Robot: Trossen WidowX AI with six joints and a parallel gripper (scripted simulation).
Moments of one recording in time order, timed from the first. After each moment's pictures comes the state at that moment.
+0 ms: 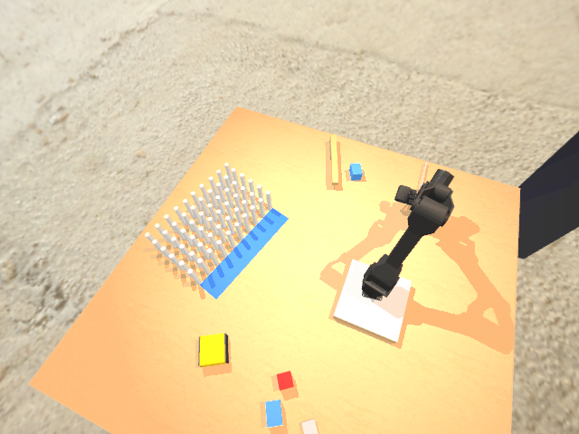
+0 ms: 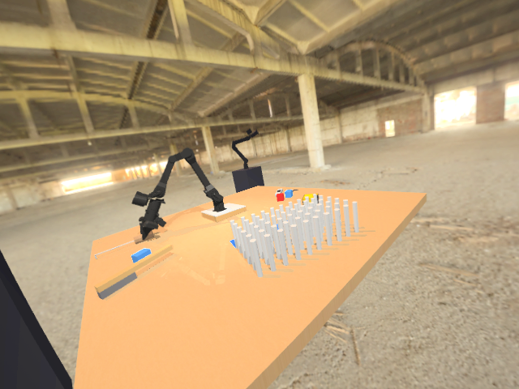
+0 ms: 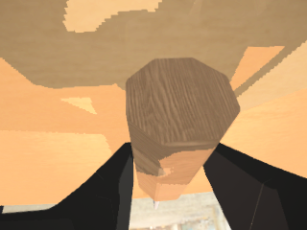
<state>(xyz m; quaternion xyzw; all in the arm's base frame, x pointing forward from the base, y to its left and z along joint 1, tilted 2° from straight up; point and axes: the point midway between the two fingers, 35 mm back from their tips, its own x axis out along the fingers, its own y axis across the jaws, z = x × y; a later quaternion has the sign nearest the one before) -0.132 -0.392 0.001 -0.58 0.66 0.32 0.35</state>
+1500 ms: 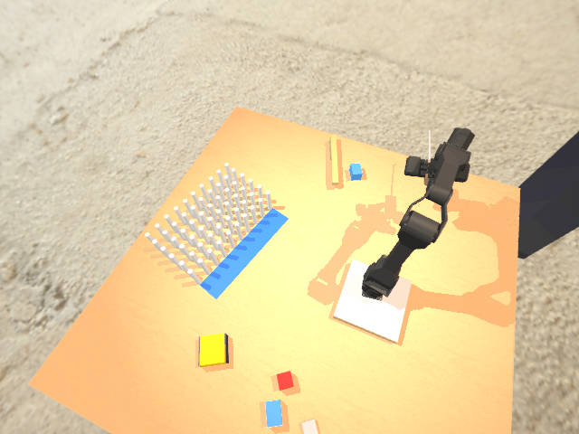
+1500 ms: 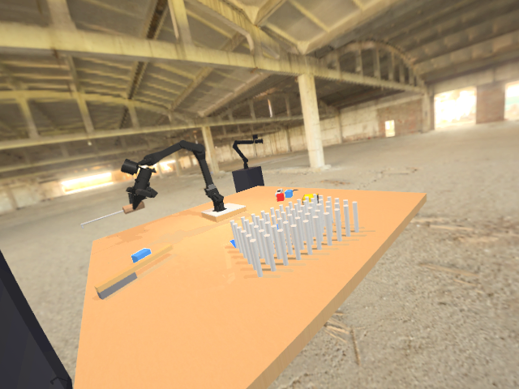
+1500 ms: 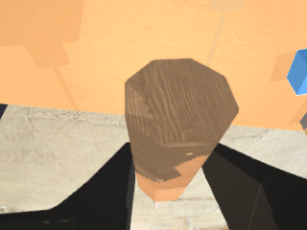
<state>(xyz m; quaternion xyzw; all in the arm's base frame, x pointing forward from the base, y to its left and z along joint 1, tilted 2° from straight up) -0.112 -0.398 0.168 -0.61 0.63 0.37 0.31</state>
